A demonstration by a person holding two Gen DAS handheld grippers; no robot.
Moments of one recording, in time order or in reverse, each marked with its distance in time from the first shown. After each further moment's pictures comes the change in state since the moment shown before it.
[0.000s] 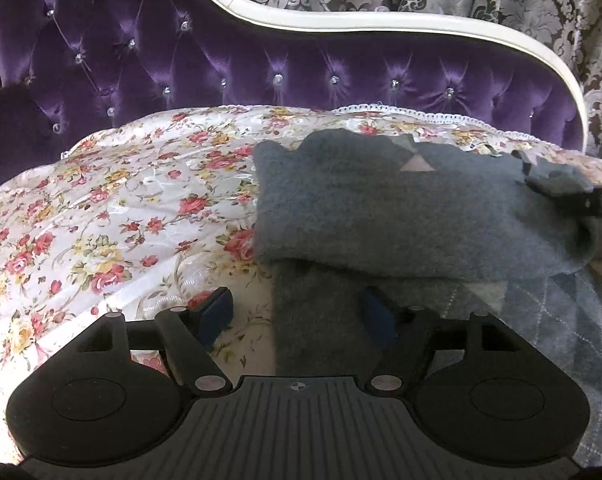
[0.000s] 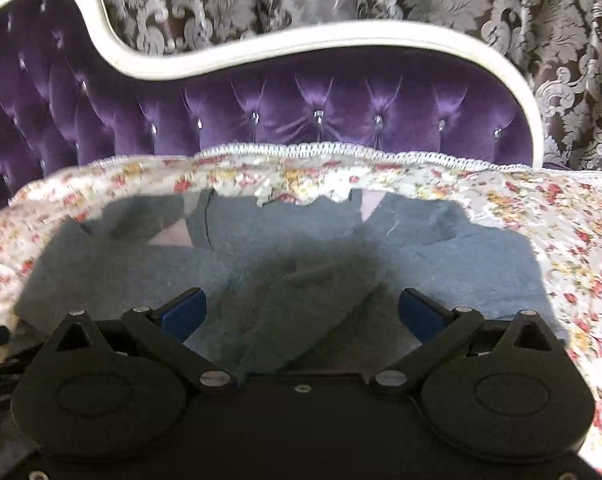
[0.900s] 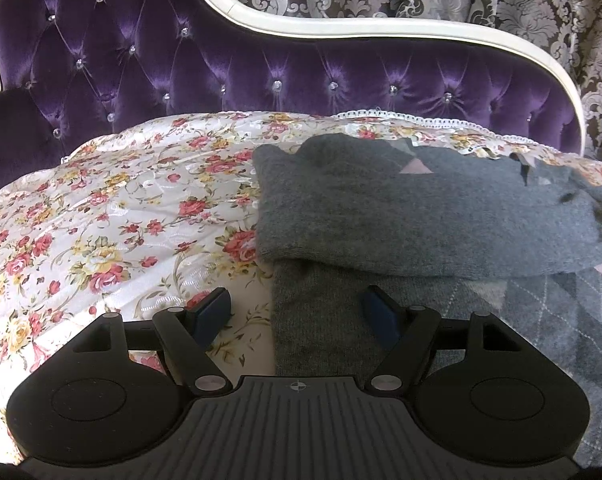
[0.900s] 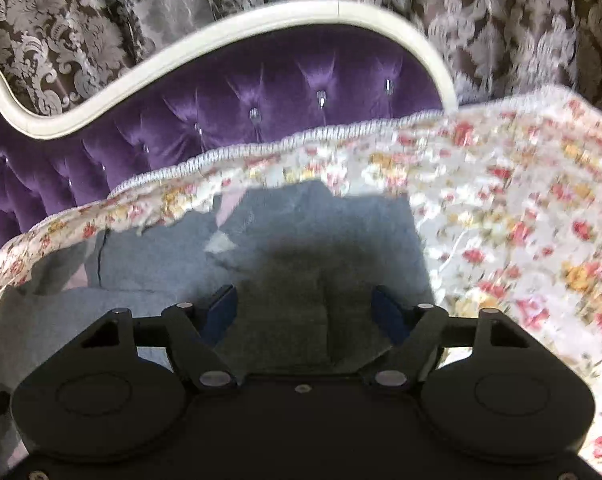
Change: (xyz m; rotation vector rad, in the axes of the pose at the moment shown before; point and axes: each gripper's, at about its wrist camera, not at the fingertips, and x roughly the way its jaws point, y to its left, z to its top) left arm 0.002 -0.002 -0.004 0.009 -0.025 0.005; right arm 0.000 -0.108 -0.010 0.273 0.020 -0.045
